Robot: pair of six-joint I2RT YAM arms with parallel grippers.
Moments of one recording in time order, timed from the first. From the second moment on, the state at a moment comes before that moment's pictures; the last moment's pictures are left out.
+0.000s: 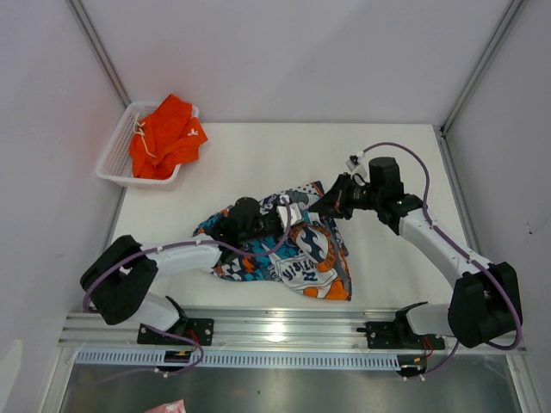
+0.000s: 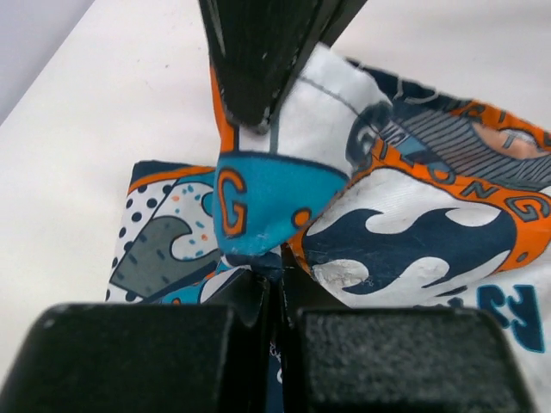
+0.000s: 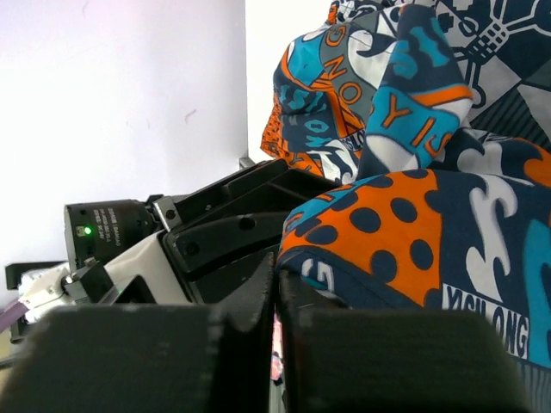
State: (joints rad) left arm -0.79 1.45 0.66 0.54 0.35 0.34; right arm 0.35 1.31 0.94 -0.17 -0.78 0.95
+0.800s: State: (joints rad) left arm -0.76 1.35 0.78 0.27 0.66 0.16; right arm 0.34 1.09 0.69 0.07 -0.79 0.72
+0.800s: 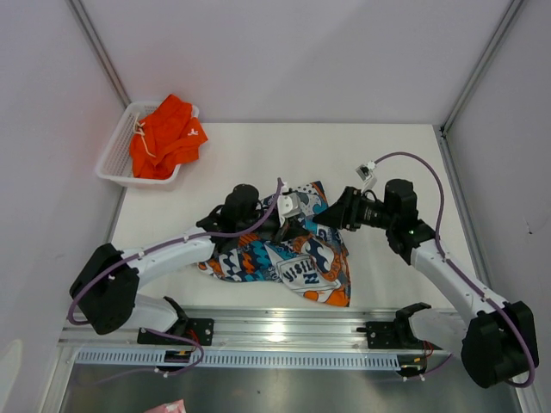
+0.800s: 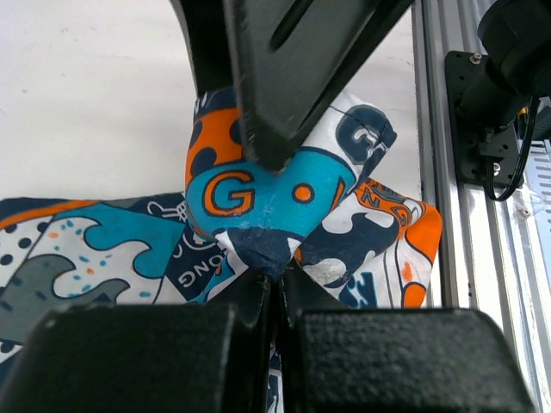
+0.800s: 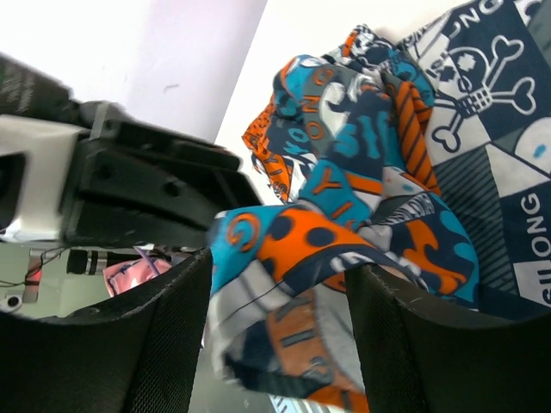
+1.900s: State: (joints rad) left arm -0.68 1.49 0.97 0.06 0.76 0.08; right arm 0.55 0.99 0.71 -0.11 -0.57 0.49
